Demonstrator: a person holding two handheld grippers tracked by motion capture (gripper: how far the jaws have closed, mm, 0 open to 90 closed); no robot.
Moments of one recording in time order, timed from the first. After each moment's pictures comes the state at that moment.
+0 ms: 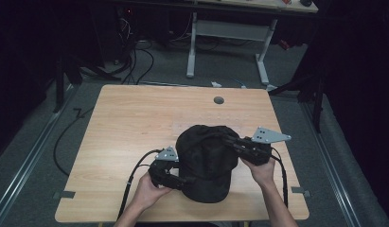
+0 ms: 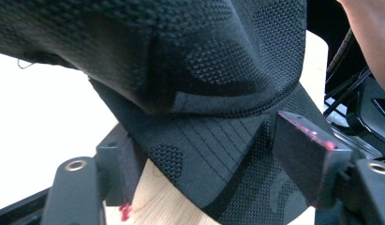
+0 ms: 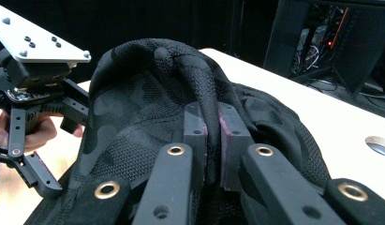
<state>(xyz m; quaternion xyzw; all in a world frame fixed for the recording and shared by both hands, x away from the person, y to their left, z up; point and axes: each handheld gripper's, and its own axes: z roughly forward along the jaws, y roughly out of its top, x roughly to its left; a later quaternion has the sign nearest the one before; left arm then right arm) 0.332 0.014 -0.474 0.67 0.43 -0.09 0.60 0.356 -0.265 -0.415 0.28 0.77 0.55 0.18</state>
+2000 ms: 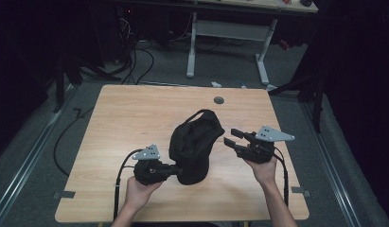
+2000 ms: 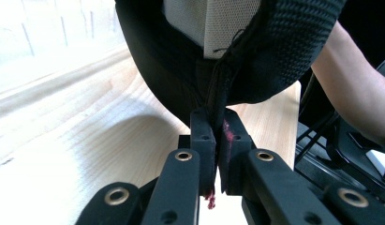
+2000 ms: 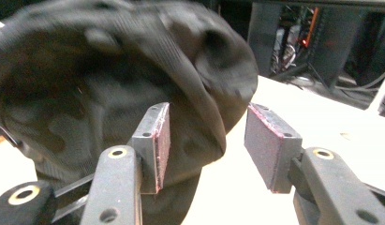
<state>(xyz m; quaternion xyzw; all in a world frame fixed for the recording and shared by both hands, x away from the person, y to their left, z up) 0.327 0.055 -0.453 0.60 0.43 -0.10 0.66 0.359 -0.274 -0.418 0.32 0.74 0.55 0.20</state>
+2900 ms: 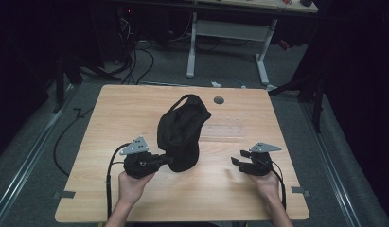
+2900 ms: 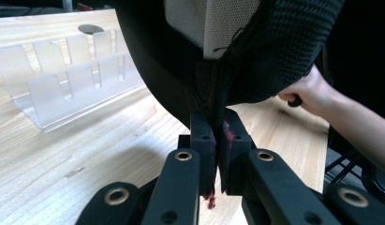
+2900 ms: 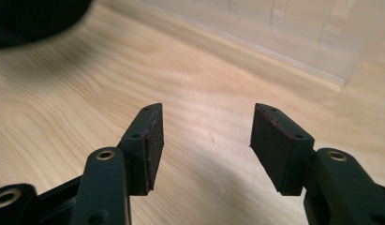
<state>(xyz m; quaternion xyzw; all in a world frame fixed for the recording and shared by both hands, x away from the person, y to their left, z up) 0.338 0.075 -0.435 0.57 0.45 -0.05 0.69 0.361 -0.300 -0.508 0.44 0.79 0.38 0.18</state>
